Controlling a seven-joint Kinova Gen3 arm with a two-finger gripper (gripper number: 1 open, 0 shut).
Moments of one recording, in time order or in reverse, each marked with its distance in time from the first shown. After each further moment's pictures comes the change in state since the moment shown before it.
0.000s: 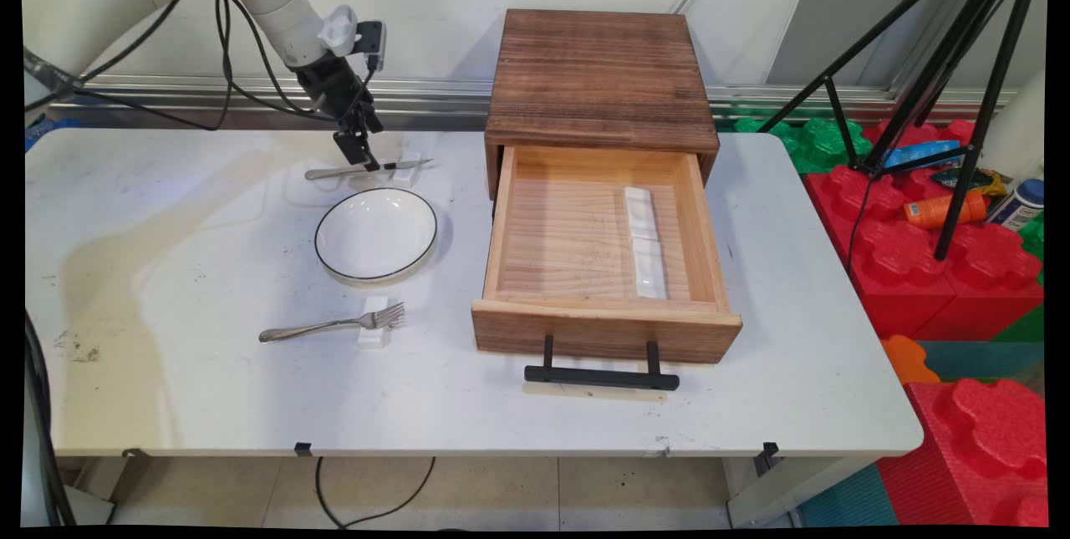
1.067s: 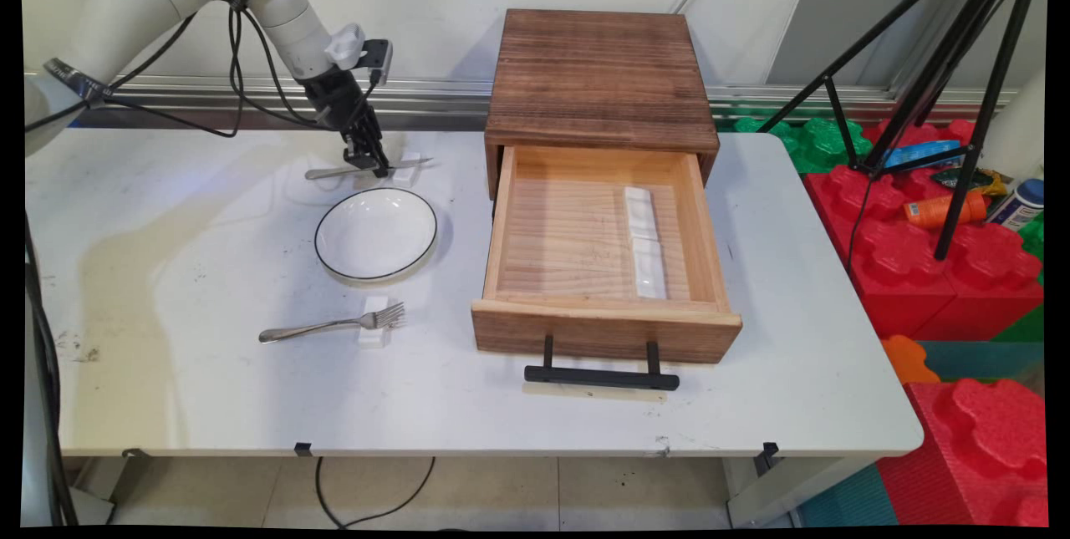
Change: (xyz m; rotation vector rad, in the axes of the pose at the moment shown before) arm -0.006 -0.012 0.028 -0.093 0.006 0.040
